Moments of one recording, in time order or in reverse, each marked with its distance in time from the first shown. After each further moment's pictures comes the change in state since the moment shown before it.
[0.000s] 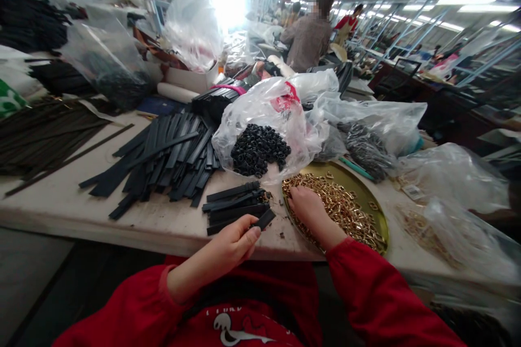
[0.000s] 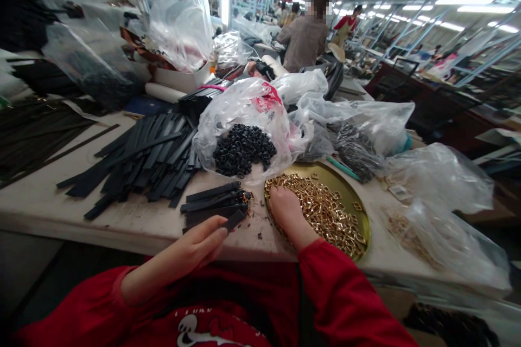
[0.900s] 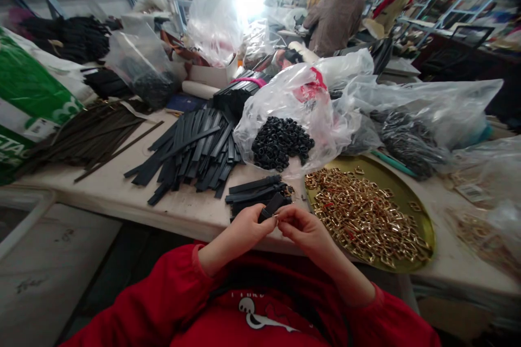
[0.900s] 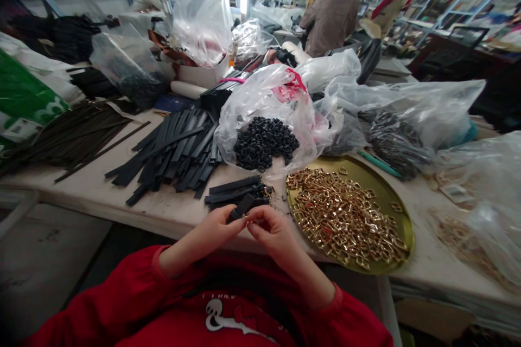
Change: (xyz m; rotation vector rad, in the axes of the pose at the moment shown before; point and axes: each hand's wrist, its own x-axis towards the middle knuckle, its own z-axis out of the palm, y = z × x) left_hand 0.018 -0.018 -0.010 0.341 0.278 0.031; right_hand -0.061 -0.085 -0.018 1.584 -0.149 -0.019
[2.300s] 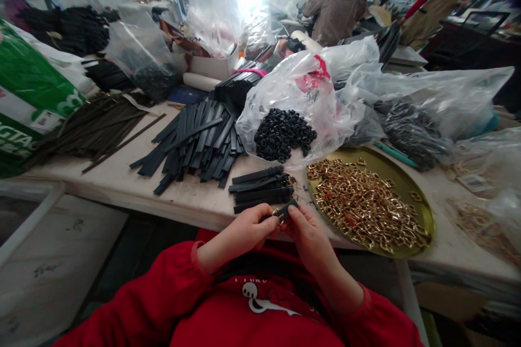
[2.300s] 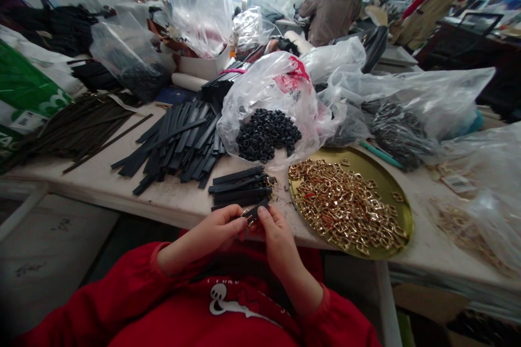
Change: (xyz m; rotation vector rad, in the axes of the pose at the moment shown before) left_hand -0.028 0.000 0.001 -0.281 -0.234 -0.077; right_hand -0.022 0.009 0.030 0.398 0.238 0.187
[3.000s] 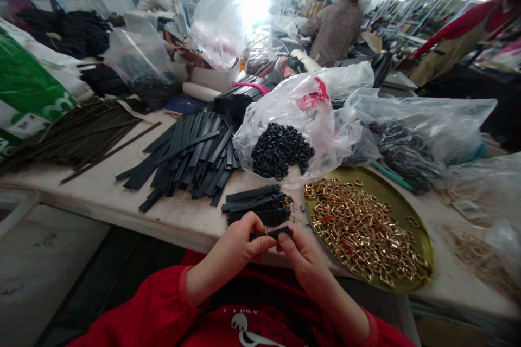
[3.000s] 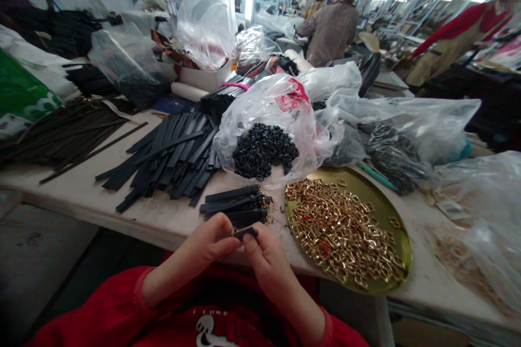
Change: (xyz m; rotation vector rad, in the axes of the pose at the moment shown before) left_hand 0.013 -0.005 -0.013 0.047 0.147 0.022; right_hand 0.016 -0.021 -0.012 -0.596 -0.223 -0.300
